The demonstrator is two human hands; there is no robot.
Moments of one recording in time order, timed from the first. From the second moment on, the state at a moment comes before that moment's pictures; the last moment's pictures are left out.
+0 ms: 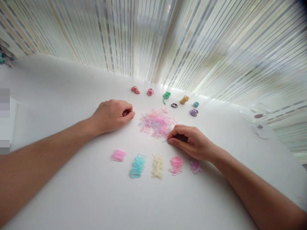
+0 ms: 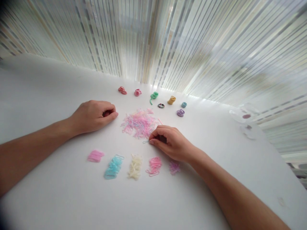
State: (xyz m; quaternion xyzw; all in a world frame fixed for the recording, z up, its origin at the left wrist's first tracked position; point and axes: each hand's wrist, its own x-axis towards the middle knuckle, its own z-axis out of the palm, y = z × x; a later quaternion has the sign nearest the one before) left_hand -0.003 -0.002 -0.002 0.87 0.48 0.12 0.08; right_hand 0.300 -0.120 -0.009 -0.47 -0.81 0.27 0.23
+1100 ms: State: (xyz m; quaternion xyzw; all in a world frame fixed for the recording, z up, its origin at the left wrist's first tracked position) left_hand -0.002 -0.003 -0.003 0.87 0.47 0.14 0.08; right_hand 0.268 -0.147 0.022 -0.49 -0.79 0.26 0.25
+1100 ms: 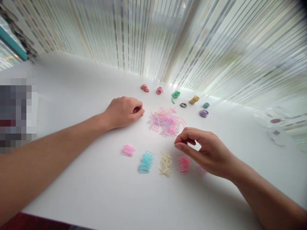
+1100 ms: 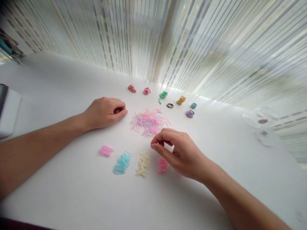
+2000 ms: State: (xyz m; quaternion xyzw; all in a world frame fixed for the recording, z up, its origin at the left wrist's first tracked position) left_hand 0.000 -0.003 -0.005 0.87 0.47 0.14 0.06; right_hand 0.222 -0.162 0.017 -0.50 -0.79 0.23 0.26
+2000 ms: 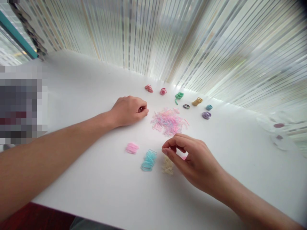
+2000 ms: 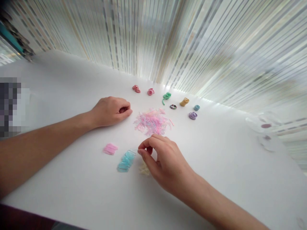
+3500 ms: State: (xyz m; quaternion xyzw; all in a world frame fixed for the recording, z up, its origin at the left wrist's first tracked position) left_hand -0.002 -0.002 -0.005 0.87 0.47 0.15 0.09; right_hand 0.249 -0.144 0.024 -0.57 -0.75 0.16 0.29
